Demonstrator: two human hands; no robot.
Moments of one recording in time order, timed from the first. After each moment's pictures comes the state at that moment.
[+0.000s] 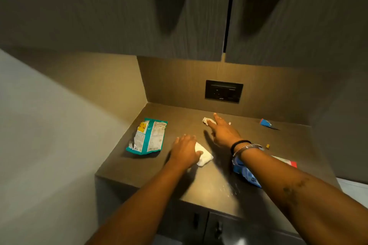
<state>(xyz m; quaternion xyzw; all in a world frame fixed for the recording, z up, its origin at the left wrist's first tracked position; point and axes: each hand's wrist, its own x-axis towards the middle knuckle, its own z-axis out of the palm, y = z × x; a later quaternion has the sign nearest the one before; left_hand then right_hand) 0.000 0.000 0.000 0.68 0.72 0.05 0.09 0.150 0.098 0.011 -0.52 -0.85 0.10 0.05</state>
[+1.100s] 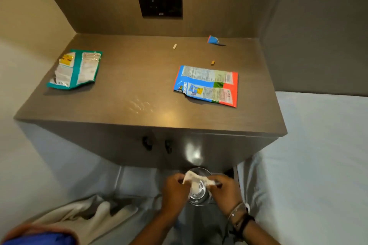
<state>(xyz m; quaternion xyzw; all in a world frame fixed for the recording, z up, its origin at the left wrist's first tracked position) 0.186 -0.259 -0.183 0.37 0.77 0.25 0.45 0.341 -0.256 -0.169 -0.68 -0.53 0.44 0.24</state>
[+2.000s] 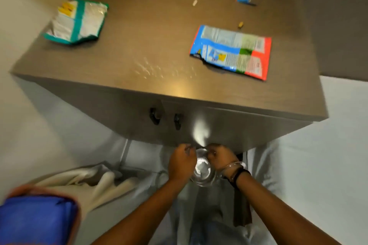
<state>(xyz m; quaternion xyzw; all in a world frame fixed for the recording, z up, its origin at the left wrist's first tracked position) 0.182 -0.235 -0.224 0.36 0.79 0.27 0.42 0.318 -0.193 -0.226 -0.62 -0.64 0.45 0.03</state>
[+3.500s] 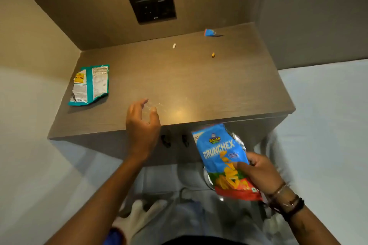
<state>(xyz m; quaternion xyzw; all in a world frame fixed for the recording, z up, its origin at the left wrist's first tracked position) 0.064 -0.155 -0.029 0.57 0.69 0.43 0.14 0.347 -0.259 -0.099 -0.62 -0.38 0.58 0.37</state>
